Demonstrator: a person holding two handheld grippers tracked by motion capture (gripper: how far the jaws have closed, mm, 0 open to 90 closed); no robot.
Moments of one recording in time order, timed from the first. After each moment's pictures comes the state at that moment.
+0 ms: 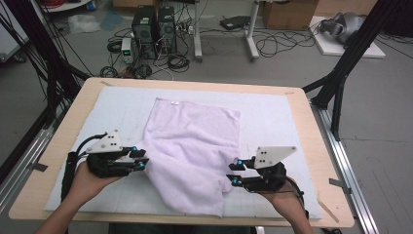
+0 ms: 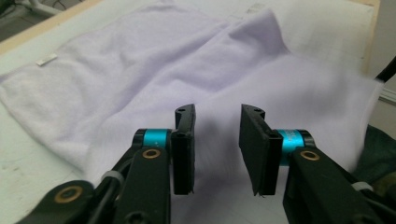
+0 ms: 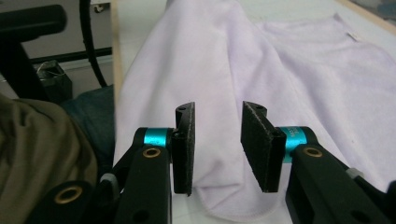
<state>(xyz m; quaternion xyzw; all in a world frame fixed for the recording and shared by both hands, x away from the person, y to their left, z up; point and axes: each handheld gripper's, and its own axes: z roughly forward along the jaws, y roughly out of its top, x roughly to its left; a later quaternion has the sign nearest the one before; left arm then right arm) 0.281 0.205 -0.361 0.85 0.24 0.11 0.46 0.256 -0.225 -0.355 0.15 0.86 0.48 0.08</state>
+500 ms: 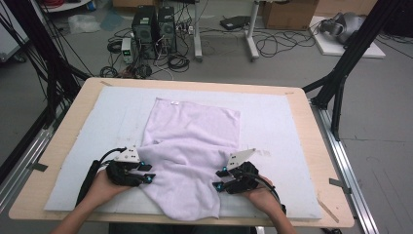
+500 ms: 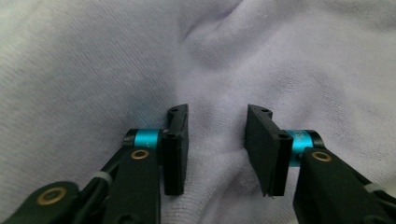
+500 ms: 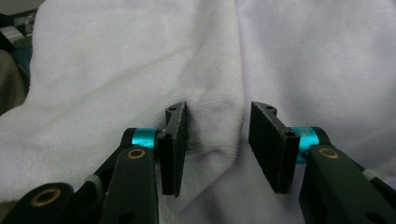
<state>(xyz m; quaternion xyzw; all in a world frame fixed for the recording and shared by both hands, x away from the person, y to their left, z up) 0.292 0.200 -0.440 0.88 0.25 0.06 0.39 0.294 -0.185 -0.442 0.17 0.90 0.39 0.01</state>
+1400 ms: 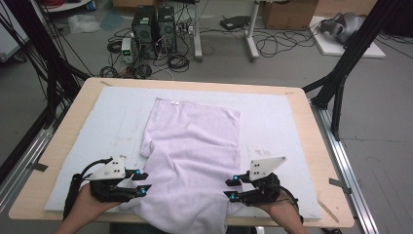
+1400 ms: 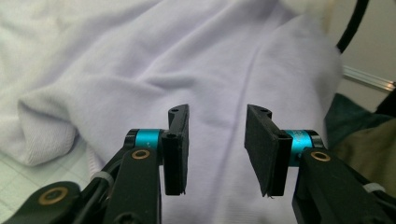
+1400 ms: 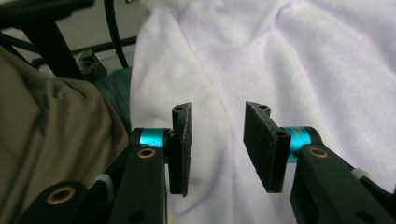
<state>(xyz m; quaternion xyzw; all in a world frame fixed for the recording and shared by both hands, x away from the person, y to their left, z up) 0.243 0.203 -0.401 0.87 0.21 0.08 0.45 0.248 -0.221 -0.397 0.14 0.88 0.46 0.00</state>
